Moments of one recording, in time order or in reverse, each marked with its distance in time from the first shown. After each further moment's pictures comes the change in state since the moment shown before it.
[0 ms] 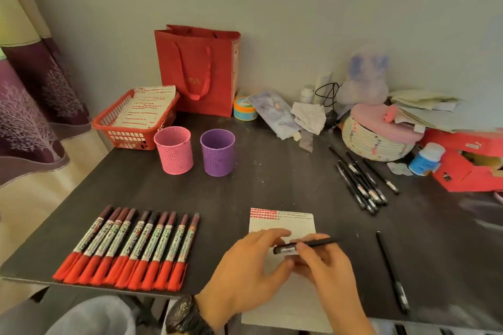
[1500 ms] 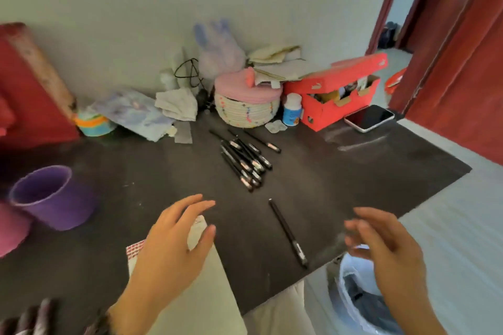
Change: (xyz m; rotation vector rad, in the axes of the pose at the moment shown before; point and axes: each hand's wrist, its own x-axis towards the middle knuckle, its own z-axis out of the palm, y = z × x) left_hand 0.094 0.036 0.020 0.138 -0.047 0.168; right_hand -0.058 -0.042 -0.183 -0.184 0.697 -0.224
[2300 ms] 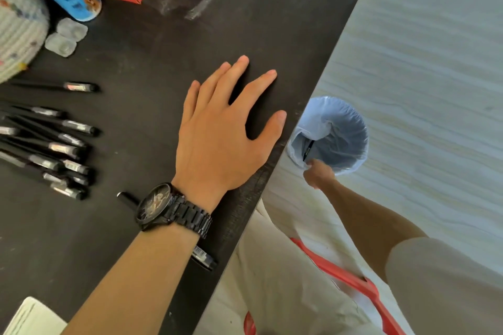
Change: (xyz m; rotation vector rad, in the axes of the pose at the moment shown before) left_hand 0.129 0.180 0.207 0.070 -0.387 0.631; right_hand 0.069 0.362 -0.052 -0.649 -0.118 1.048
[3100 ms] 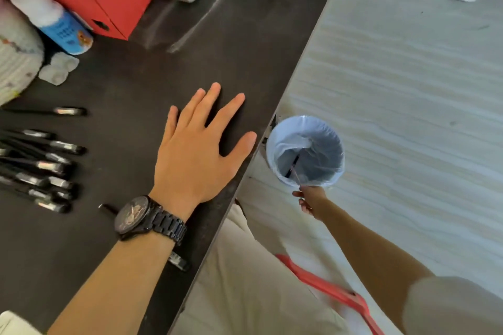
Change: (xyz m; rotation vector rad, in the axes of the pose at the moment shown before) left_hand -0.005 0.004 -0.005 0.066 -0.109 0.000; right_hand -0.034 0.037 -0.014 0.875 -0.111 0.226
